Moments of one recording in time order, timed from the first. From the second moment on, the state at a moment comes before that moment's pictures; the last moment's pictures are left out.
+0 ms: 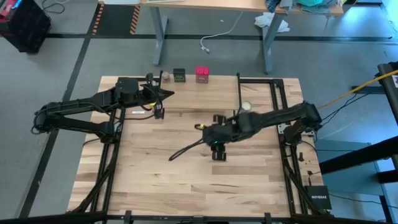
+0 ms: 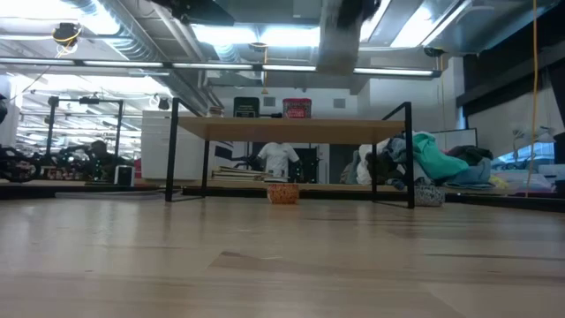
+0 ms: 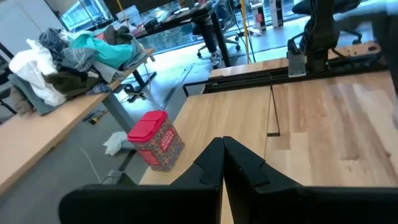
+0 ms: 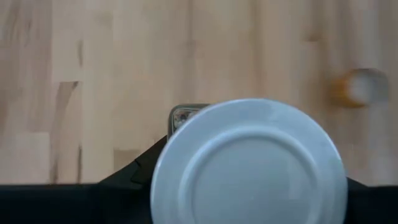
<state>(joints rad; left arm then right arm) 0.26 0.96 0.90 -0.18 -0.16 0.30 0.24 1.76 1.66 -1.03 0.14 0.22</state>
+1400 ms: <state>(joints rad) 0.26 0.96 0.90 -0.18 -0.16 0.26 0.21 1.75 1.19 -0.59 0.05 0.33</state>
